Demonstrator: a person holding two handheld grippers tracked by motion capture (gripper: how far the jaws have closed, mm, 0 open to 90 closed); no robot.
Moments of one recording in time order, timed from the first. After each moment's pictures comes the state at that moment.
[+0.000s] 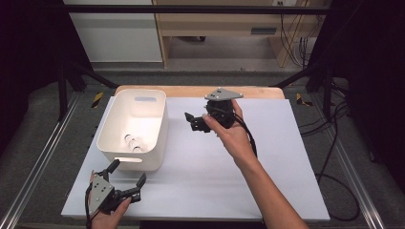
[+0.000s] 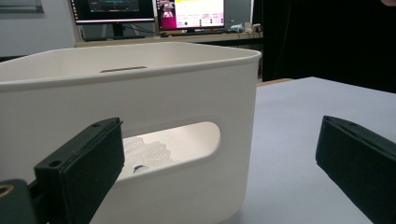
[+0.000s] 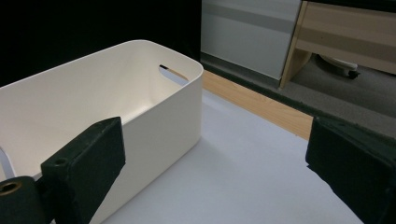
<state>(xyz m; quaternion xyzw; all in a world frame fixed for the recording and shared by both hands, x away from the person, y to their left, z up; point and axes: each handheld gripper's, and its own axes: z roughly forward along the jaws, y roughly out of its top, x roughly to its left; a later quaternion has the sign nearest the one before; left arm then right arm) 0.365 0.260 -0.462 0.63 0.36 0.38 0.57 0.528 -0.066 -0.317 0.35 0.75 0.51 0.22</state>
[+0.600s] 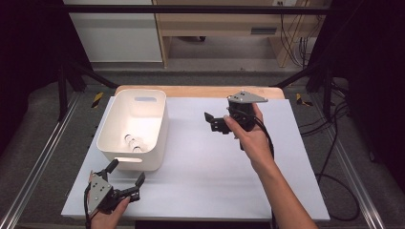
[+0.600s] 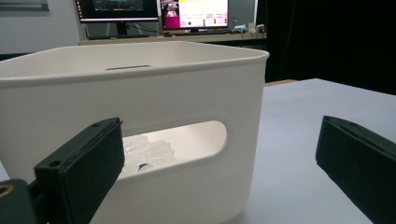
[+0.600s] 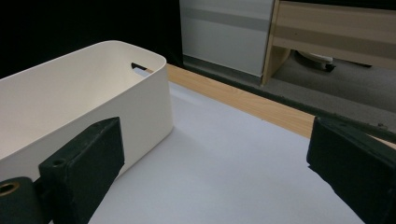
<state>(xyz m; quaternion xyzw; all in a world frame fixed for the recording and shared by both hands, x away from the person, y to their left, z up) 0.366 0.262 -0.462 0.62 0.37 0.38 0.57 0.519 -0.116 -0.321 0.39 0.73 0.51 0.24</state>
